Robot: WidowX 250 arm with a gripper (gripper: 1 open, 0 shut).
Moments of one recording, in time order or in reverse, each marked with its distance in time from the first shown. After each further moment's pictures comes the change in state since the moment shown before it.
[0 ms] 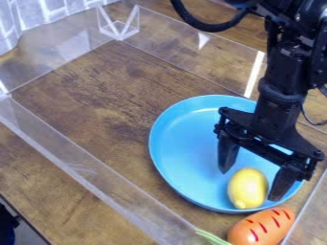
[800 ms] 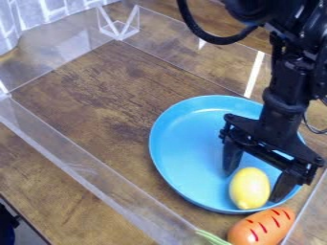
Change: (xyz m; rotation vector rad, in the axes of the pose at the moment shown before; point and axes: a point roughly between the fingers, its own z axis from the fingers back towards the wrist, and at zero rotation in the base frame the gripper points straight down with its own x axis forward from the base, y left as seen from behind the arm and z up) arm 0.014 -0.004 -0.011 0.003 -0.022 -0.002
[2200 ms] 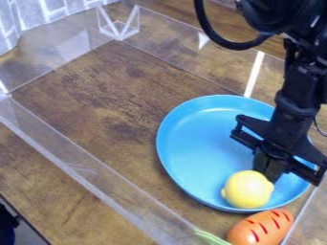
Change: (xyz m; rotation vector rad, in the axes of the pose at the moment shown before) arm 0.007 -0.006 -0.006 0.032 0.025 -0.044
